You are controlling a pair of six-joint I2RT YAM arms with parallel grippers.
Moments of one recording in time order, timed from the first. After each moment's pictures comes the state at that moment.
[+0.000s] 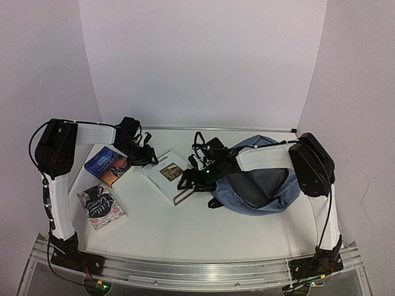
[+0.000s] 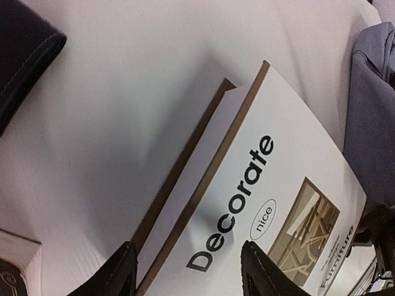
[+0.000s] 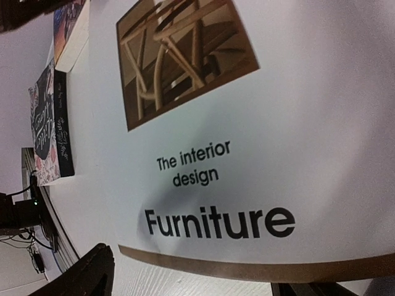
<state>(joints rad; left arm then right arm) -0.35 2.05 1.45 -0.45 0.37 -0.26 0.80 2.19 1.55 -0.29 -0.44 0.56</state>
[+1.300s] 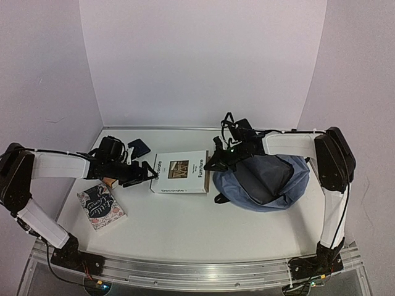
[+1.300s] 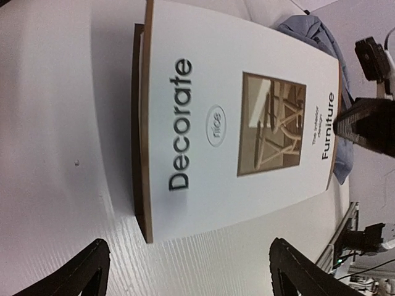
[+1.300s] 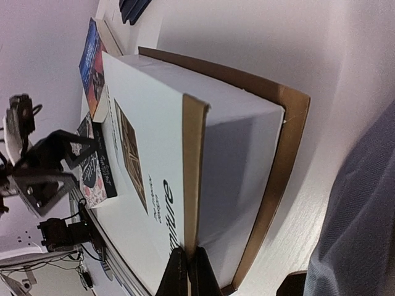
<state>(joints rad) -0.44 1.50 0.77 -0.05 0.42 -0.55 0.61 2.03 1.49 -0.33 -0.57 0.64</state>
